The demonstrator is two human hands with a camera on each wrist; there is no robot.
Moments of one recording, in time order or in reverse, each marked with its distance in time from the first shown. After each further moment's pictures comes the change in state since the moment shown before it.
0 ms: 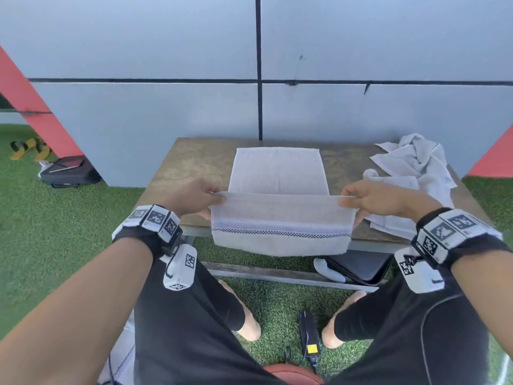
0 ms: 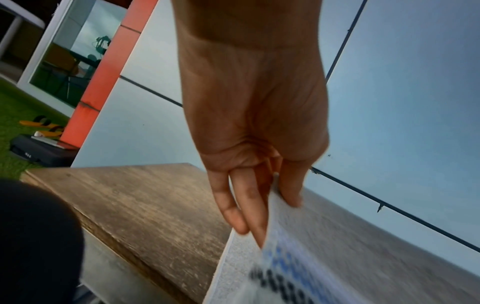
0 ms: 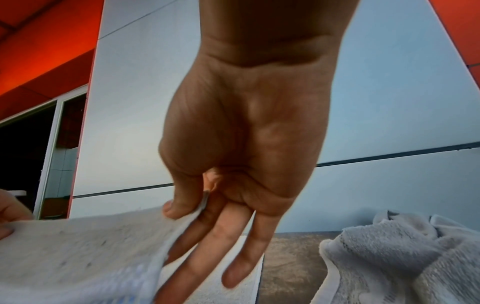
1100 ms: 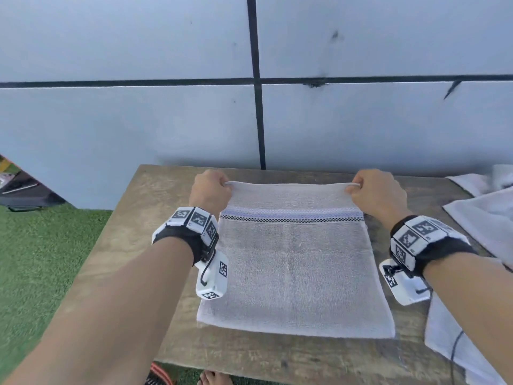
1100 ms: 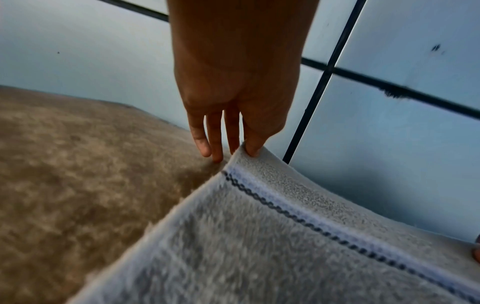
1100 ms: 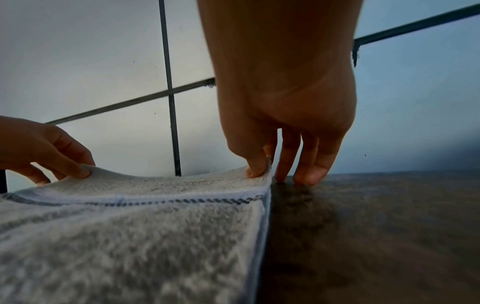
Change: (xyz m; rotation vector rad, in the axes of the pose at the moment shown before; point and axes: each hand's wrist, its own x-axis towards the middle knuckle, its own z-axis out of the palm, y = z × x) left_hand 0.329 0.005 -0.017 0.215 0.473 -0.096; right_hand 0.317 0.036 -0.092 -0.372 0.627 0.228
